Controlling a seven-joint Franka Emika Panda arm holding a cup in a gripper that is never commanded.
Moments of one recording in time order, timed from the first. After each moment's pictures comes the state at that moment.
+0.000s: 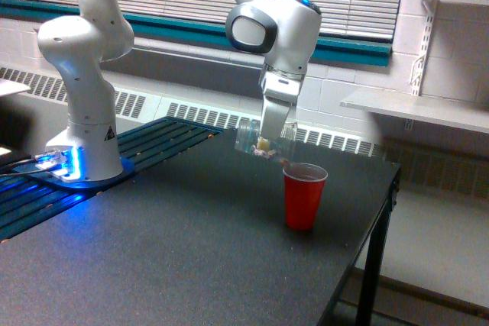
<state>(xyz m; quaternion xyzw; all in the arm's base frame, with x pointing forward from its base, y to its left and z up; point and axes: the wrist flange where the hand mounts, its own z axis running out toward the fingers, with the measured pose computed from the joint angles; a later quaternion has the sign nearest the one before) 0.482 0.017 0.287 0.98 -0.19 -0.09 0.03</state>
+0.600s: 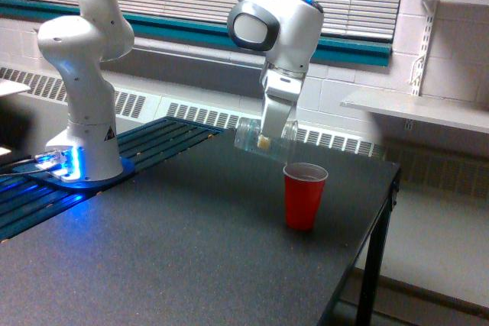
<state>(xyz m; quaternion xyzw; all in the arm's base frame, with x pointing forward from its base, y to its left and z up) 0.486 0.016 0.293 0.98 -0.18 -0.09 0.03</state>
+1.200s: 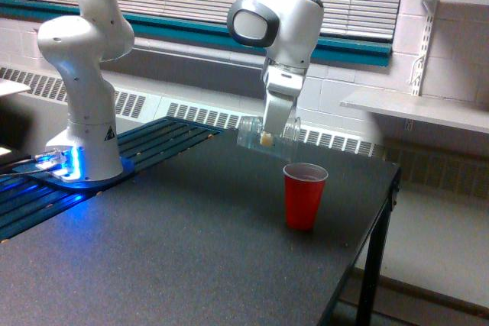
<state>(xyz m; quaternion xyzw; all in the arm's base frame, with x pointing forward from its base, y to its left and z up) 0.488 0.013 0.303 0.98 -0.18 -0.08 0.03</state>
